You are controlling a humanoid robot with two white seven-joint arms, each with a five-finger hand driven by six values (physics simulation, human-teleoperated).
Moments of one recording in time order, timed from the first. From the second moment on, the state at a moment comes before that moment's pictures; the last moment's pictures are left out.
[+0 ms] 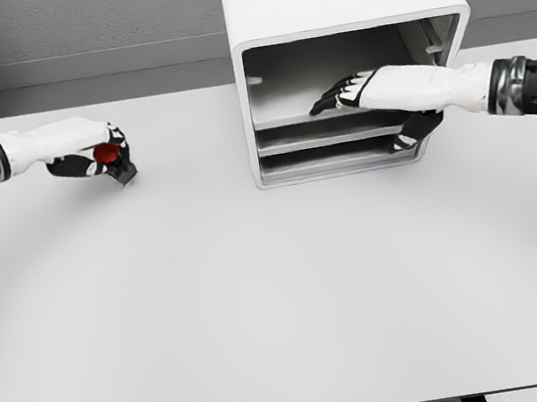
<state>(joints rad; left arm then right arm) -0.98 0.68 -0.99 -0.92 -0.18 -0.61 -0.45 -0.85 -0.74 0.82 -1.30 0.14 -0.61 0.50</state>
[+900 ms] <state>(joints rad) -0.97 0.92 -1.02 -1.41 -0.08 -0.61 -0.45 -0.70 -0.89 0.74 -1.60 0.13 -0.61 0.49</state>
